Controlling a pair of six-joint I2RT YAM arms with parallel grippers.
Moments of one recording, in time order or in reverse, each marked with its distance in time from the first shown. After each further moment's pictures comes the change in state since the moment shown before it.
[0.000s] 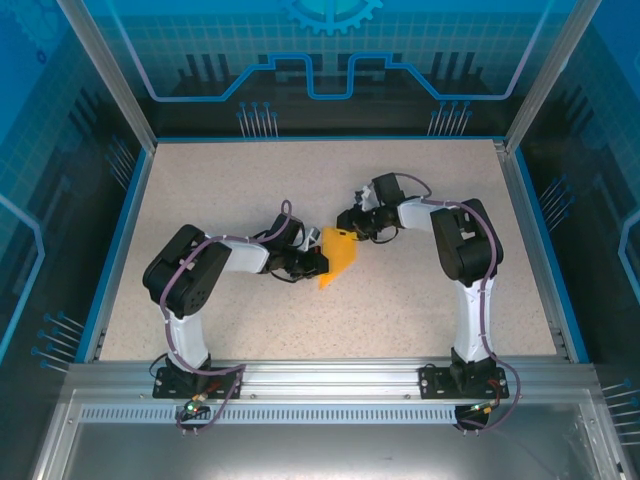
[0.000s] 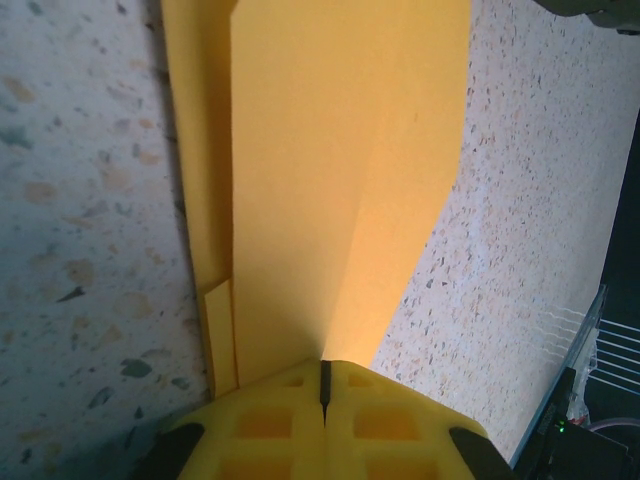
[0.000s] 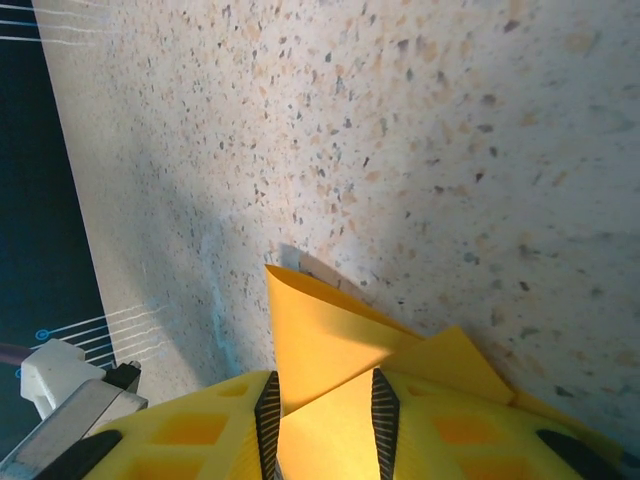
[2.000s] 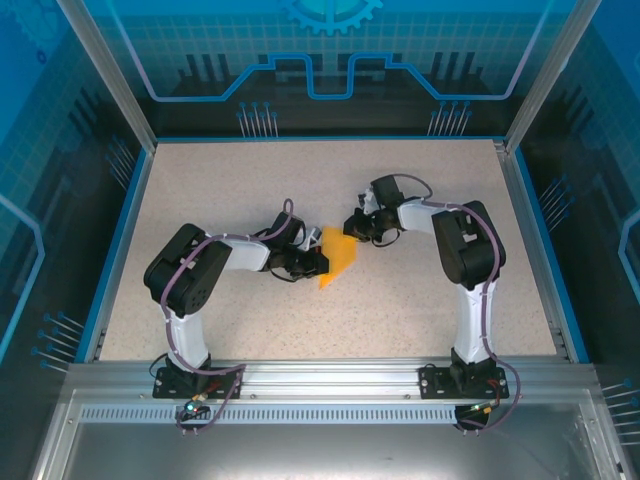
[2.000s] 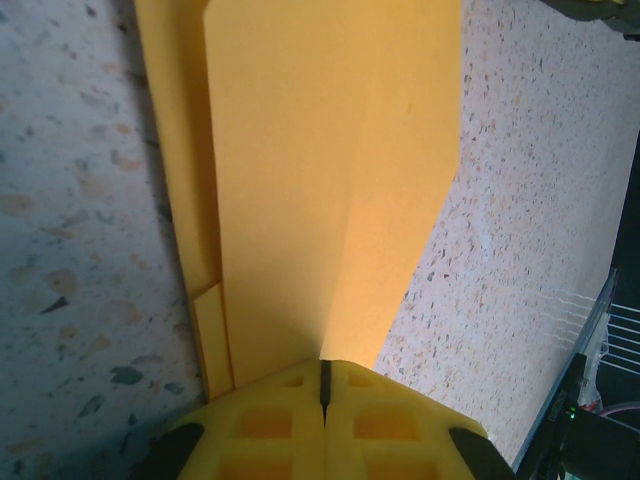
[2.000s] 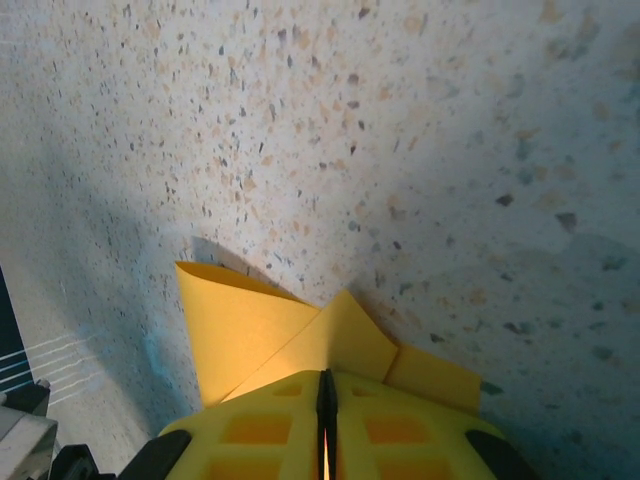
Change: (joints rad) left arm 0.002 0.008 0.023 -0.043 0.015 0.052; right arm 0.016 -0.032 -0.016 -0.070 0.148 -0.032
